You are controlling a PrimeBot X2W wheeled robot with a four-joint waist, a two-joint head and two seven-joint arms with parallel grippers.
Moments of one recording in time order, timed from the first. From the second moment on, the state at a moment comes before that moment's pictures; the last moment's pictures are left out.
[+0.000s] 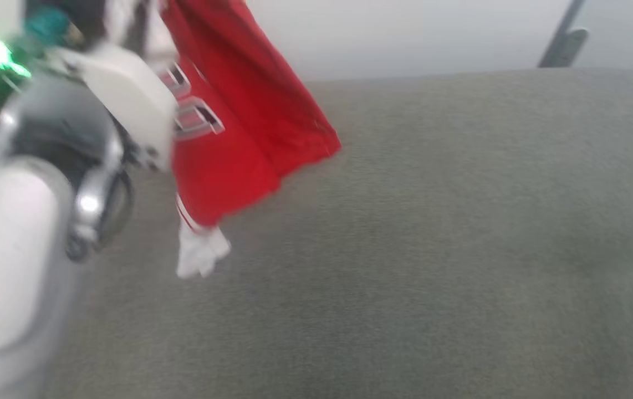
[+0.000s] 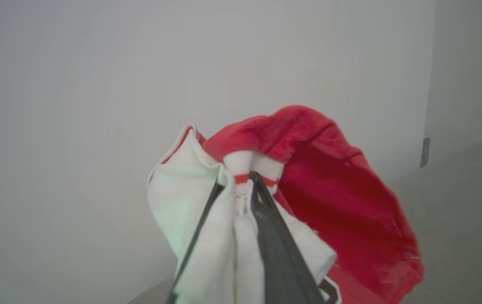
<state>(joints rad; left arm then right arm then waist) -0.78 0.46 -0.30 -0.14 -0.25 0.13 0.57 -0.23 -0.41 -0.16 0.11 0.33 0.13 -0.10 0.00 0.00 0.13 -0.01</state>
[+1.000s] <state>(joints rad) -0.47 0.17 -0.65 0.39 -0.36 0.00 0.46 -0.23 -0.35 -0.09 0.23 0.36 0.13 -0.15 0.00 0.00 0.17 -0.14</state>
